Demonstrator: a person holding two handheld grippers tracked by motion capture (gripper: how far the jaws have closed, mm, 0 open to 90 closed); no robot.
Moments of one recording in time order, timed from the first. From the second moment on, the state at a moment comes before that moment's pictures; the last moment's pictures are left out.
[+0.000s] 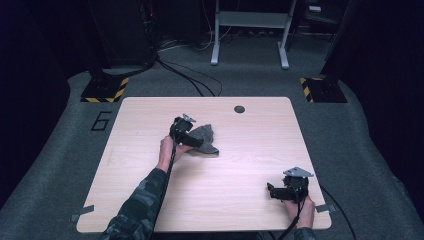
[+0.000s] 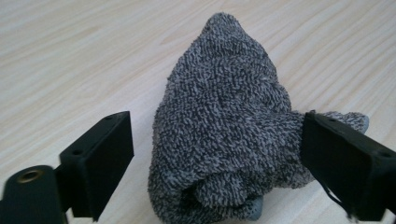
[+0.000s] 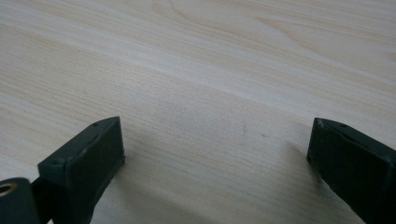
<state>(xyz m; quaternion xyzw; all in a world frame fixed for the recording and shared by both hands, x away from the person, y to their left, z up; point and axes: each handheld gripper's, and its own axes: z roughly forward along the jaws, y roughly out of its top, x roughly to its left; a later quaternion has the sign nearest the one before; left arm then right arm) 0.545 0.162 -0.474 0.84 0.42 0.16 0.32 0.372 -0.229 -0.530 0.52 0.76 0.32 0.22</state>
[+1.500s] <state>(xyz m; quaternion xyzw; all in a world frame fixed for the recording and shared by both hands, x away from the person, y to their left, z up) 0.494 0.162 -0.442 0.83 0.37 0.21 0.35 0.372 -0.229 -0.530 0.52 0.76 0.33 0.23</state>
